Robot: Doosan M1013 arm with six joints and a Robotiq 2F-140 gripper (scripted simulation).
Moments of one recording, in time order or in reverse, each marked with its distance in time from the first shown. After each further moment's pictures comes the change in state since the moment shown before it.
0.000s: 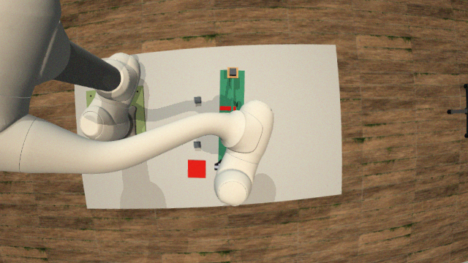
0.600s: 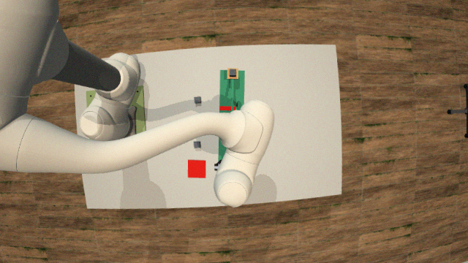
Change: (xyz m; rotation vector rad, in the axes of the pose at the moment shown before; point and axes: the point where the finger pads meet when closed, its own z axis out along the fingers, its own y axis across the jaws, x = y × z) arm 0.000 0.000 -0.007 0.000 0.000 0.000
